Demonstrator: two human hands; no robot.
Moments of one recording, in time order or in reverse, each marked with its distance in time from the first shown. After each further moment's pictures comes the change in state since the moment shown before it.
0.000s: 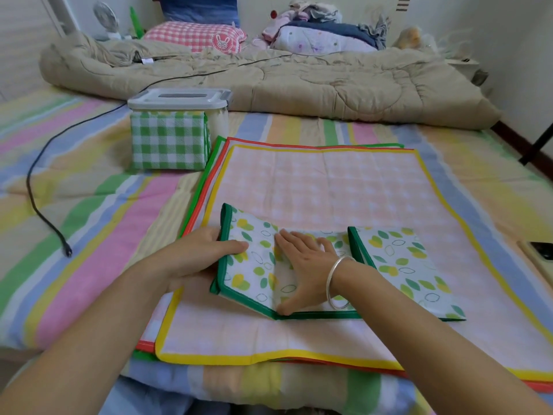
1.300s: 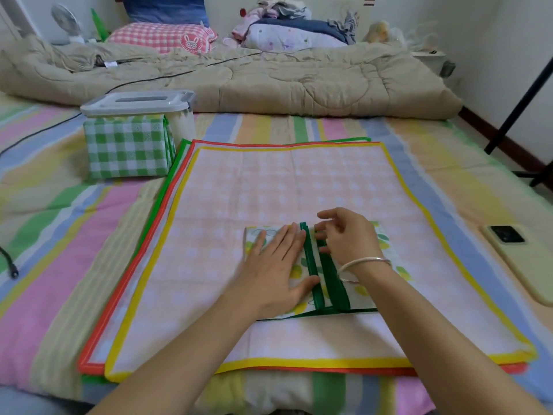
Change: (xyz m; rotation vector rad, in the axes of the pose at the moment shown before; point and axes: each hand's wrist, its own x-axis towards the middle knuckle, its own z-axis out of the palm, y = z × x) left_hand 0.068 -0.020 0.136 1.202 0.069 0.608; right_hand -0.027 0.081 0.006 0.962 0.867 0.409
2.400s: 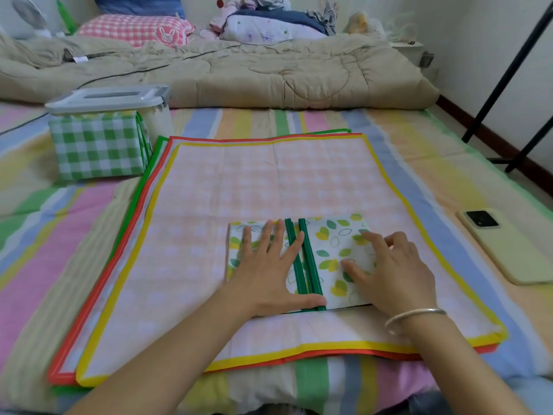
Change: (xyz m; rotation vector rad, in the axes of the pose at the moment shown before) left_hand 0.009 0.019 0.002 0.101 -0.156 -0.004; right_hand -0.060 0.034 -0.070 -0.822 0.019 0.080
